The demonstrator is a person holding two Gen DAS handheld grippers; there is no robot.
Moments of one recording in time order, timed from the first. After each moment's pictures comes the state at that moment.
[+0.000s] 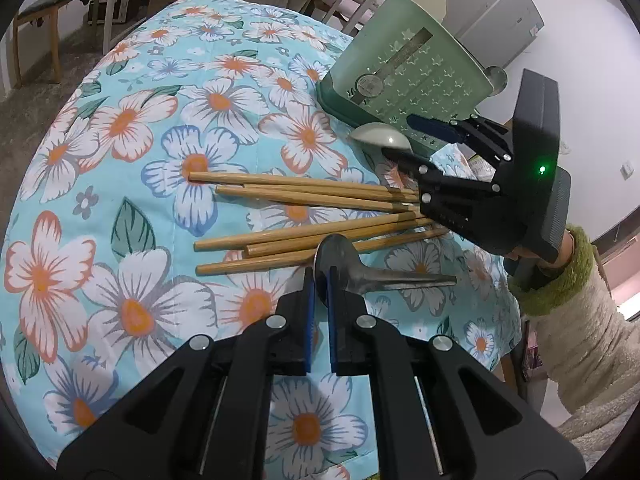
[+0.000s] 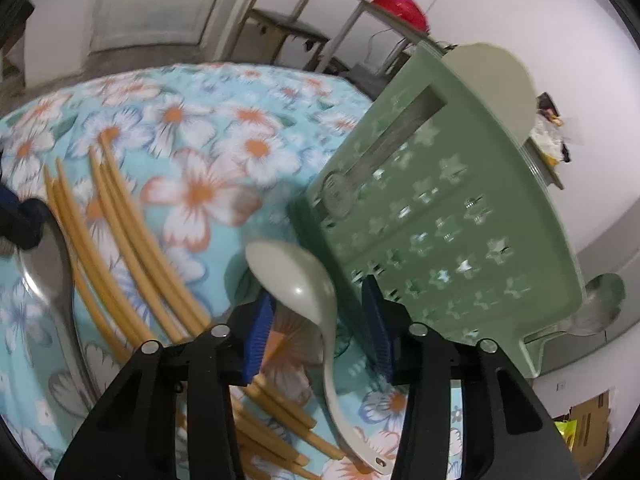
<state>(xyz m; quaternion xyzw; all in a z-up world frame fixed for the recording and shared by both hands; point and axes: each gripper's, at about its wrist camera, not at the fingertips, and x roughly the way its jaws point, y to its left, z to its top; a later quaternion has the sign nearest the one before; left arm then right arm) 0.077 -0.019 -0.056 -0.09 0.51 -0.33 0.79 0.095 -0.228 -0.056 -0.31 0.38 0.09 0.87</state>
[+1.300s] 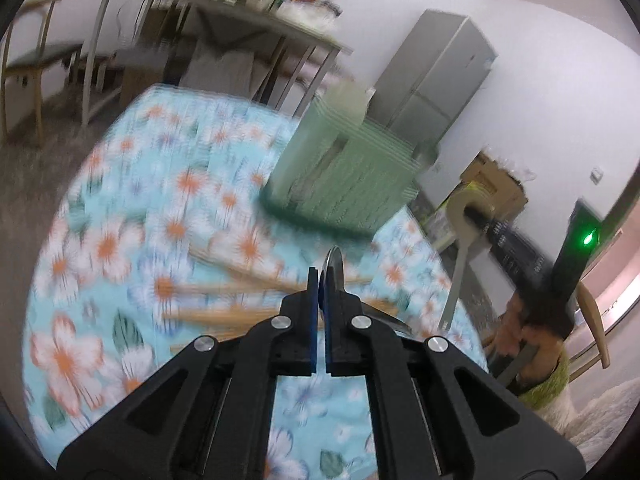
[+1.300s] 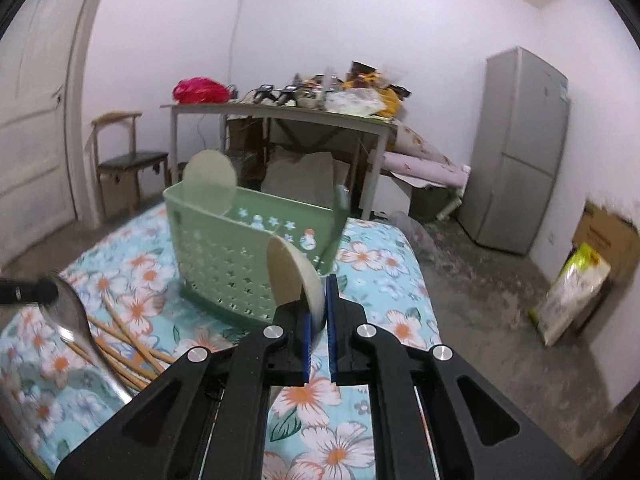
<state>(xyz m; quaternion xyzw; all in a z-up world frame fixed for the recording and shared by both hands) 0.074 -0.026 0.021 -0.11 0.37 -0.38 0.84 -0.002 -0.323 0.027 -0.03 0.24 -0.12 0.96</state>
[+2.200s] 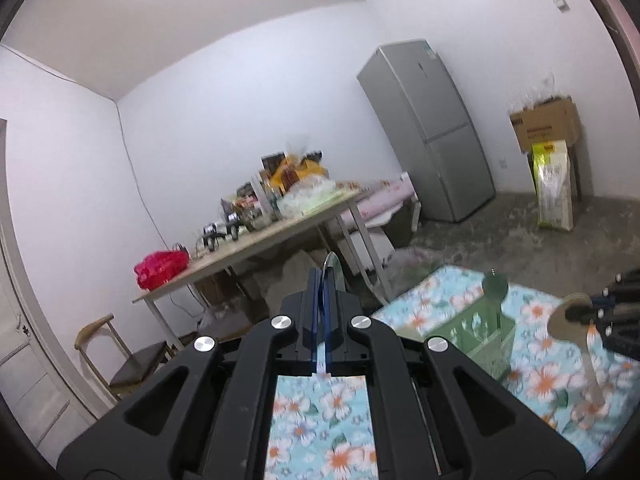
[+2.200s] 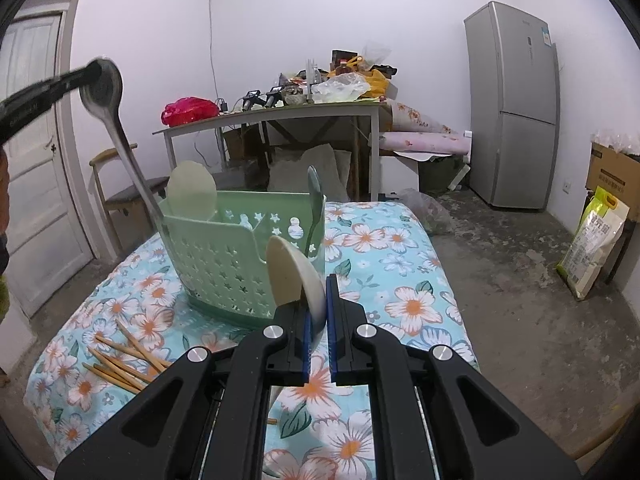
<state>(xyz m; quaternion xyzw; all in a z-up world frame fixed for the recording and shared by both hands) 0.079 -0.142 0.166 0.23 0.00 -0.27 0.94 -0.006 -0.352 0.013 0.06 0.24 -0.10 0.96</state>
